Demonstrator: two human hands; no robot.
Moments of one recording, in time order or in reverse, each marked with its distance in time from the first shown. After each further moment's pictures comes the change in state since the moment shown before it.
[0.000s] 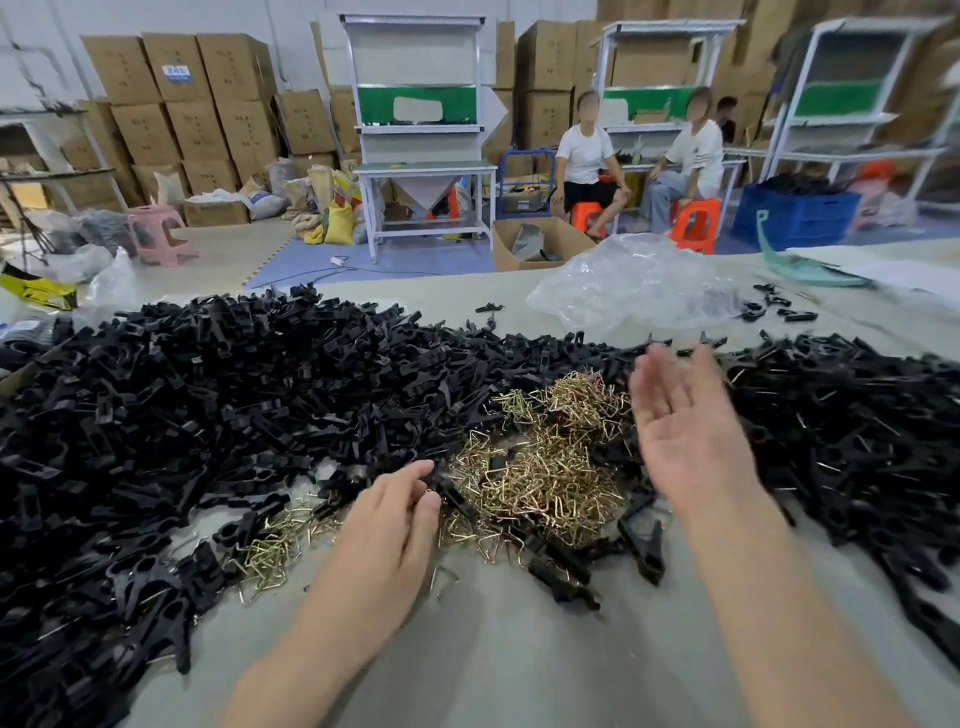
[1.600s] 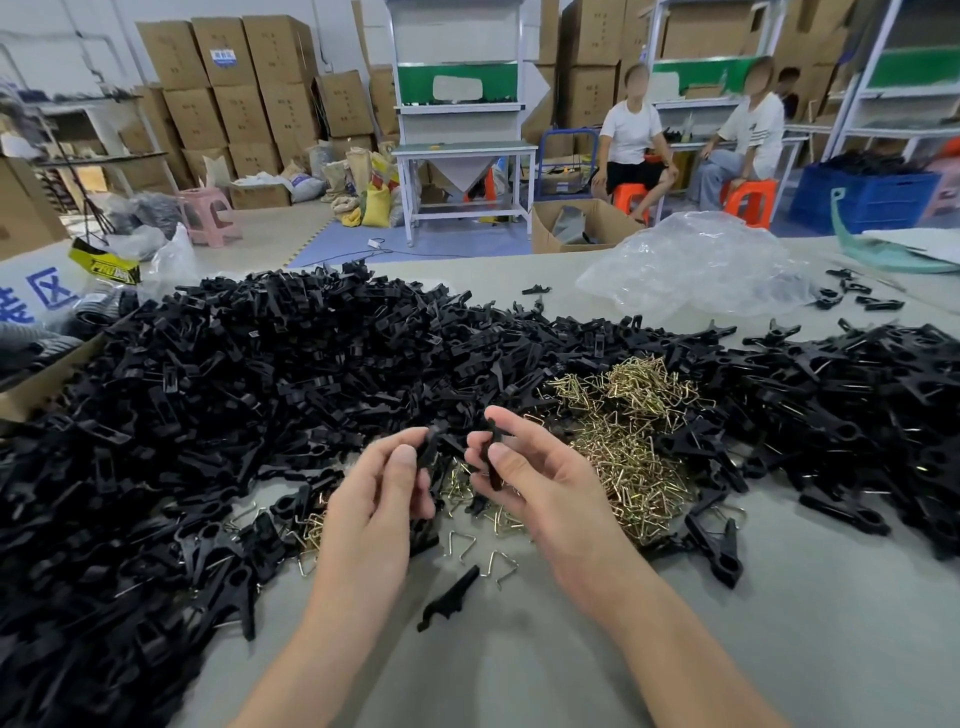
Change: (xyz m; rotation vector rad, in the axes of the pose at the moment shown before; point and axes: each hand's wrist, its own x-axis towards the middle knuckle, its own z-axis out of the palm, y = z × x) left_hand -0.004 -0.004 -0.029 -0.675 0.304 -0.179; right_hand -0.067 0.135 0.007 -0.630 -0.426 0.270
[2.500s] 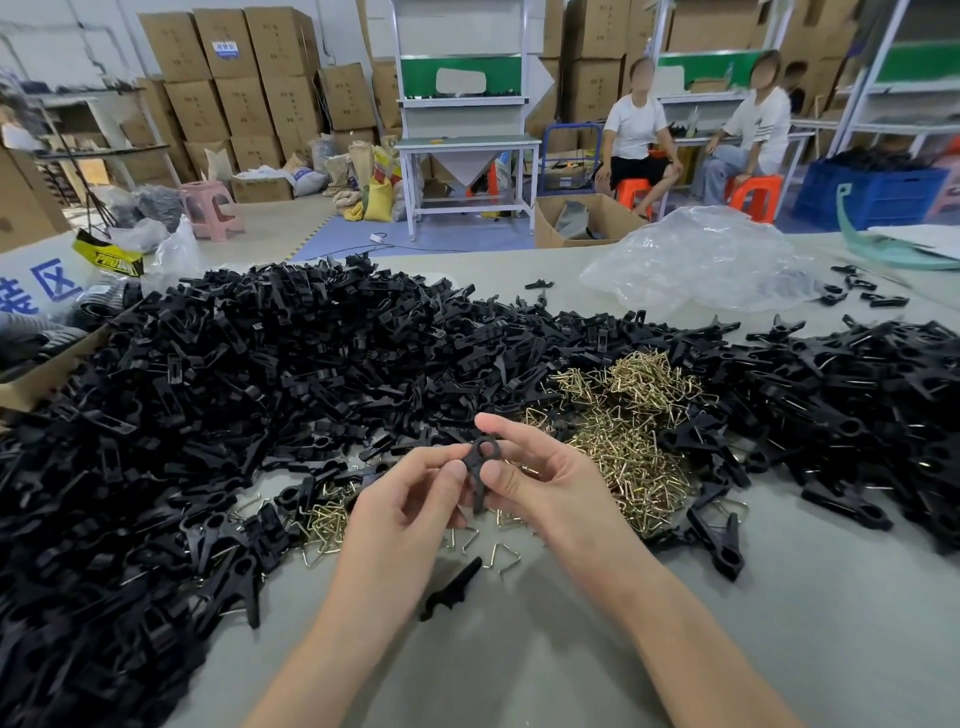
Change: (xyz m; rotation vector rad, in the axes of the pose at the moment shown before) left_hand -0.010 0.001 0.004 0.026 -0.178 0.023; right_hand -0.008 -0.006 -0.005 -0.109 -0.156 -0.033
